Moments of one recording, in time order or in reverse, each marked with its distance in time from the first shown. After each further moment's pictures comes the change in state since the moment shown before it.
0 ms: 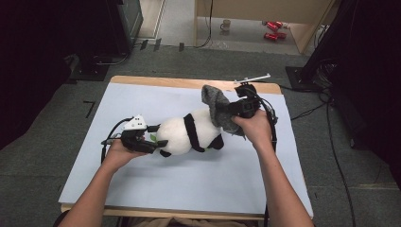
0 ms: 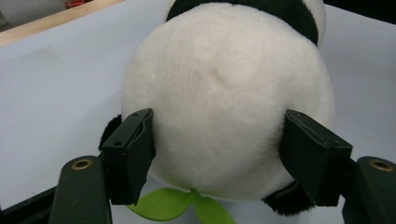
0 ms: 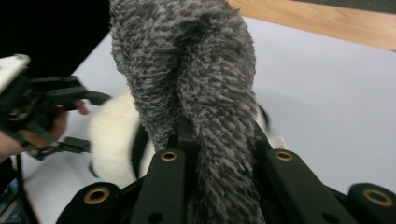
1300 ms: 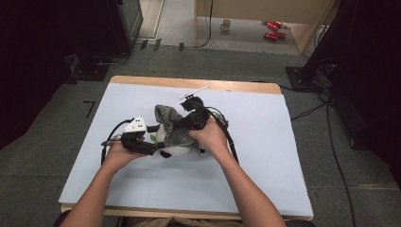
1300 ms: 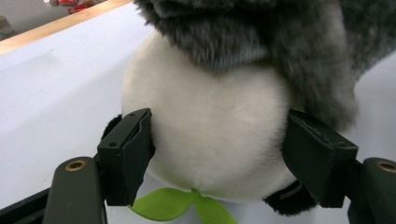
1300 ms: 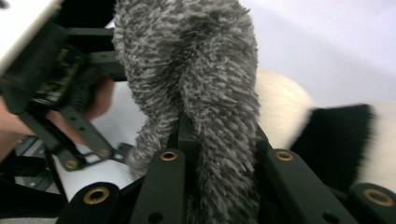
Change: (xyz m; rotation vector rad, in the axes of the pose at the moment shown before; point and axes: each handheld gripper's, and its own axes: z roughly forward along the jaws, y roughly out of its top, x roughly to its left) left arm -0.004 -0.002 0.001 -0.003 0.015 0.036; right arm 0.075 -0.005 0.103 0.201 0.100 -0.124
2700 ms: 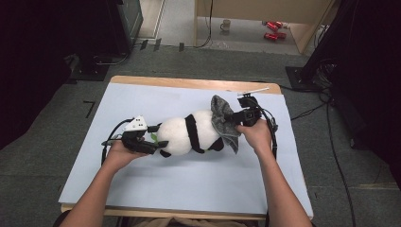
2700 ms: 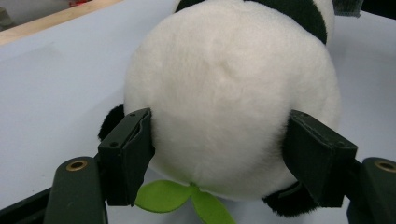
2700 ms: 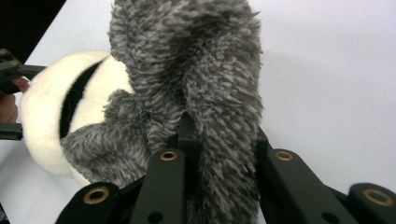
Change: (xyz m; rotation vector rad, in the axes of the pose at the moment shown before) left arm 0.003 -0.001 0.002 0.006 0.000 -0.032; right arm -0.117 -0.064 -0.075 -0.110 -0.125 0.265
